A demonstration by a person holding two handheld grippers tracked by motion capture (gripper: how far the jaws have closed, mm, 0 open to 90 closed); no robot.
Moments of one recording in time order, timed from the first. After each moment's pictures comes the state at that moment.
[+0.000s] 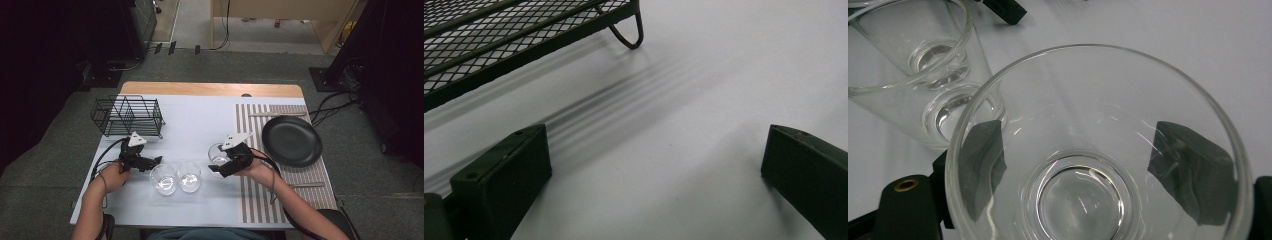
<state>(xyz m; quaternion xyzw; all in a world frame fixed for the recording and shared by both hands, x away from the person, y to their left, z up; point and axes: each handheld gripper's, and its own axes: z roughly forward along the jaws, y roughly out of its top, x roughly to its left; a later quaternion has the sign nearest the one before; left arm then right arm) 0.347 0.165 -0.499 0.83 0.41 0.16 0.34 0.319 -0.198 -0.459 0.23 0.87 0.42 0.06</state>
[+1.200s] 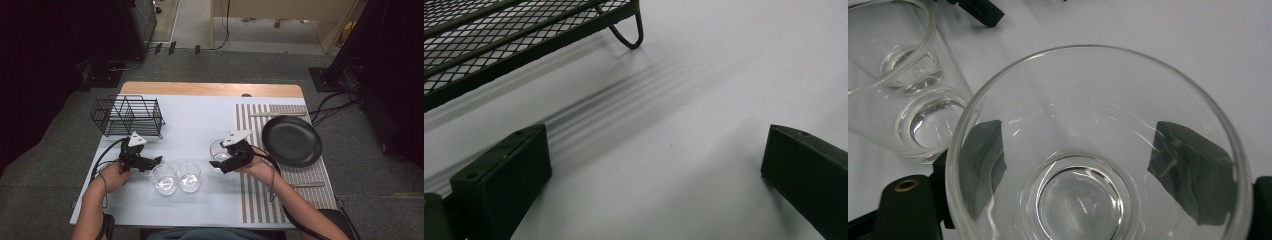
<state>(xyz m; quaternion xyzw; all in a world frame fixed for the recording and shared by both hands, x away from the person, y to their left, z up) 0.347 0.165 -0.499 0.83 0.41 0.16 0.34 0.328 -0.201 -0.461 0.25 0.87 0.42 0.08</state>
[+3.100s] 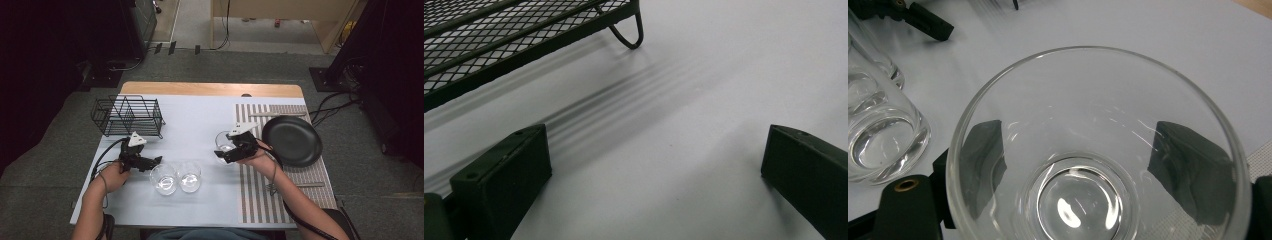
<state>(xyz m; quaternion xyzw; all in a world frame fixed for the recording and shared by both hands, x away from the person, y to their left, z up) 0.347 0.164 -0.499 0.83 0.41 0.16 0.34 0.351 -0.217 -0.460 0.29 0.85 0.42 0.10</state>
